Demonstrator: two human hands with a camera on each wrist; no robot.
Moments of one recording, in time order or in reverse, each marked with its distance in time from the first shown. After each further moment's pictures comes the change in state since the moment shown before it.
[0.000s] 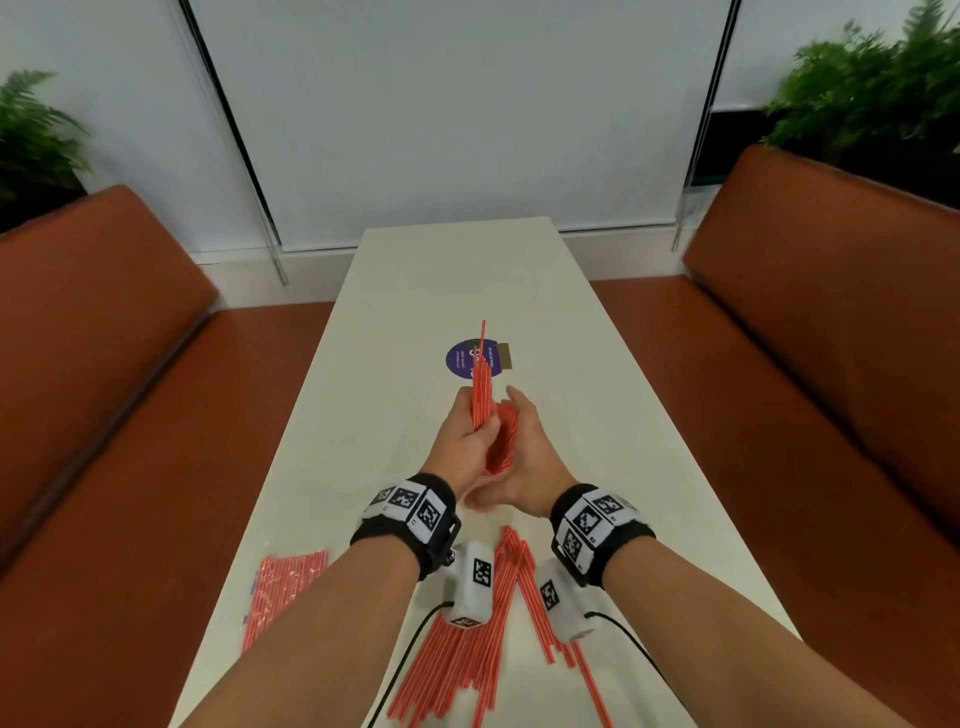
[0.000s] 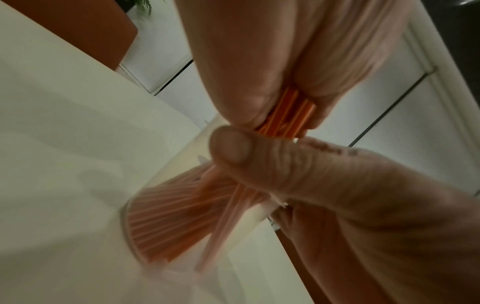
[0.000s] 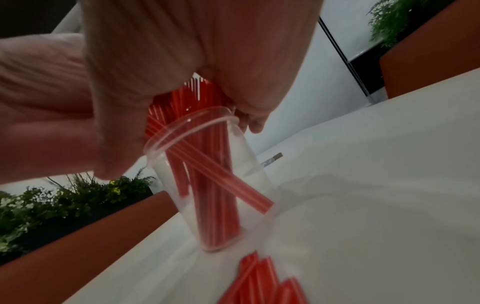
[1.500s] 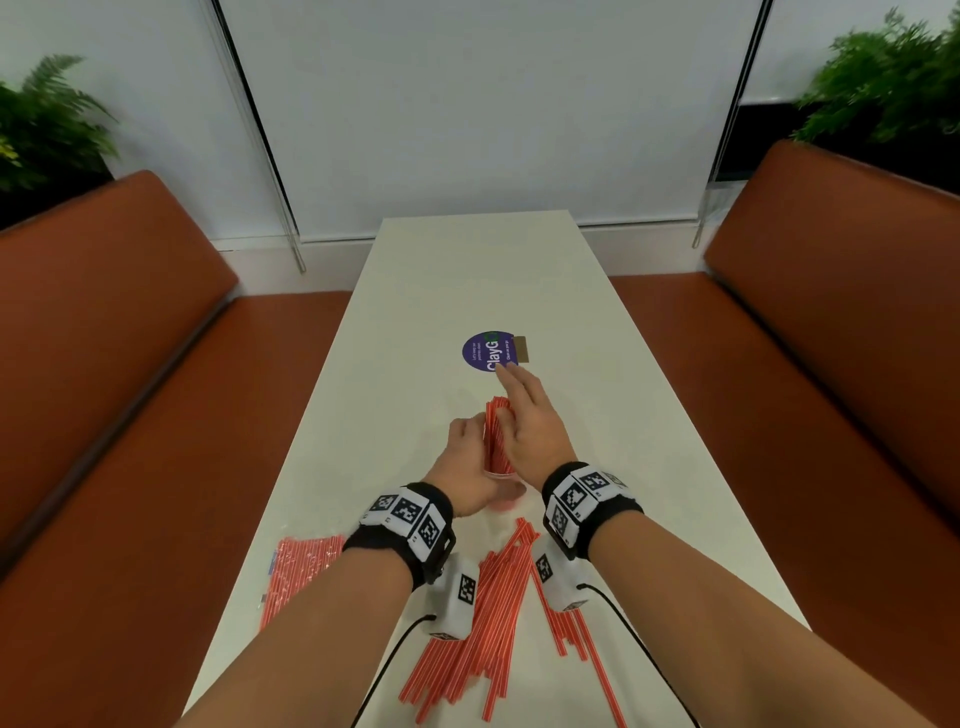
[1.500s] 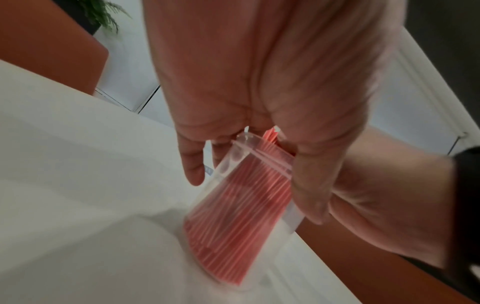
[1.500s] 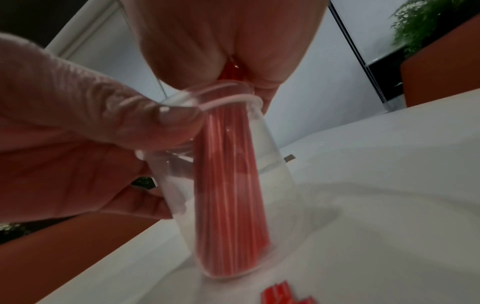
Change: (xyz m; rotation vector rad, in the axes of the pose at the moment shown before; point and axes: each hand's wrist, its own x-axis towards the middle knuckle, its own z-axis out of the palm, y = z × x) left_hand -0.013 -0.022 -0.024 0.588 -0.204 -0.061; right_hand 0.027 -0.003 0.011 -0.460 0.324 -0.334
